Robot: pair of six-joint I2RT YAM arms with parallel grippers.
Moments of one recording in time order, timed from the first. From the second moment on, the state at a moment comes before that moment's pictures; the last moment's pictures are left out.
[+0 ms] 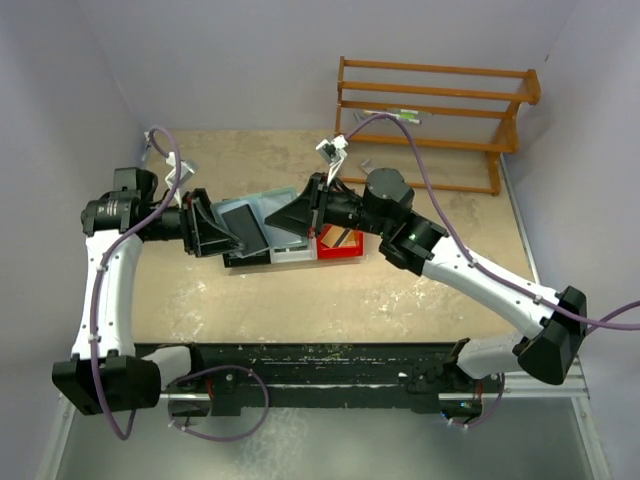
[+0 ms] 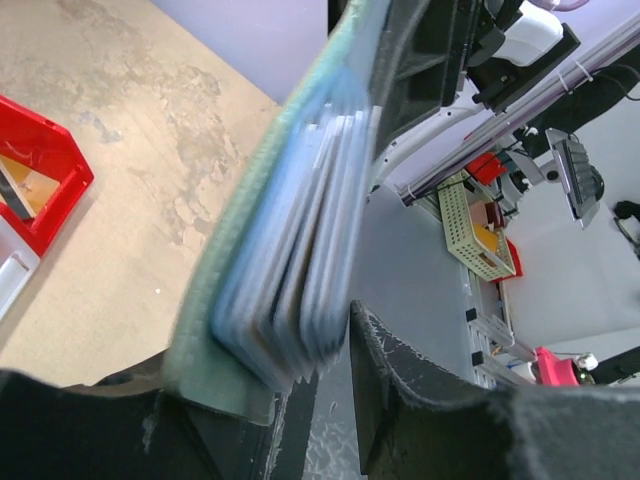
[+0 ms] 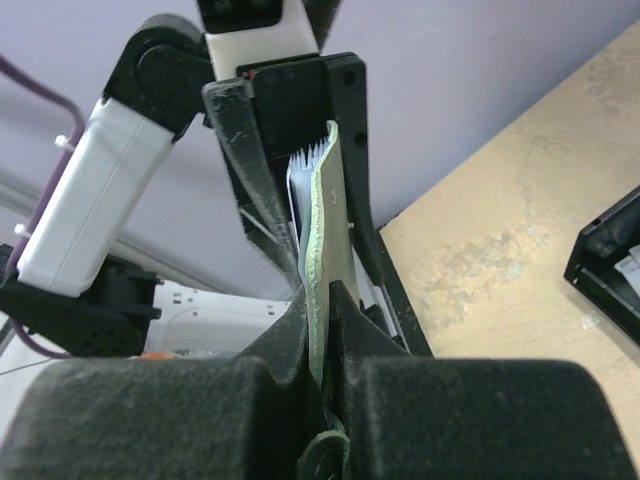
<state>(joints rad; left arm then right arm) 0.12 1.15 1.30 -1.25 1.53 0.45 0.88 1.35 1.27 0.12 -0.42 0.74</state>
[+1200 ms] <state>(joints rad) 0.13 1.07 1.20 -0.96 1.26 0.06 0.73 1.27 1.32 0.11 -0.59 0.59</state>
